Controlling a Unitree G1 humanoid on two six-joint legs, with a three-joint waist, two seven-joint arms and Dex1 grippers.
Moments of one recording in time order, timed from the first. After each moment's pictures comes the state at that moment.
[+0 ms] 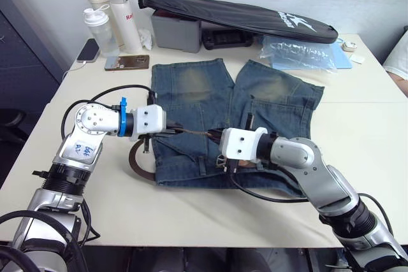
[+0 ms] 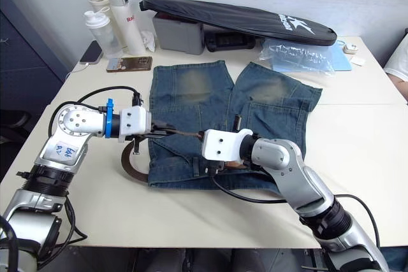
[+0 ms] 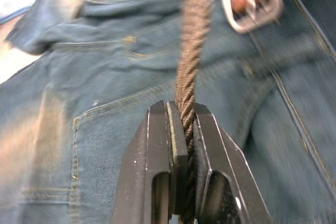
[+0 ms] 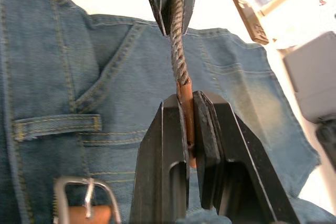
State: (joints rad) left arm -0.64 0.69 -0.14 0.16 -0.15 0.02 -1.10; right arm -0.48 -0.57 0.39 -0.43 -0.16 0.31 0.75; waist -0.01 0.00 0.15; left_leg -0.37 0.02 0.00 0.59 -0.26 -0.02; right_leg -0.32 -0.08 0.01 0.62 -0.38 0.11
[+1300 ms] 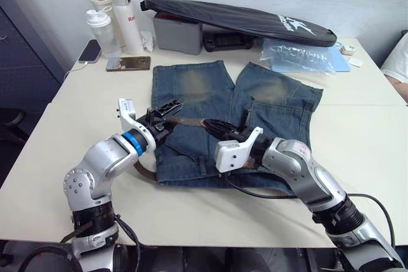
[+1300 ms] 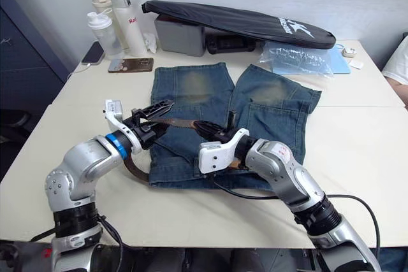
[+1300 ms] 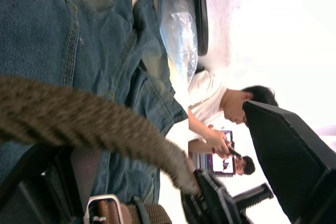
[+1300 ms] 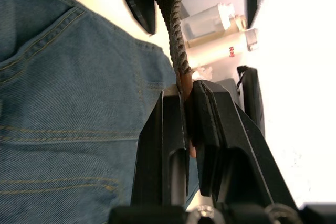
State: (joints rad) left arm -0.40 0.21 0.36 -0.22 -1.95 0.91 0.82; right arm -0.46 -0.53 0.39 -0.24 -0.51 -0.20 0.49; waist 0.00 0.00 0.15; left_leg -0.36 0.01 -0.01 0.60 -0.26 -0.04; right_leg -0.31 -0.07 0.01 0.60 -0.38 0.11
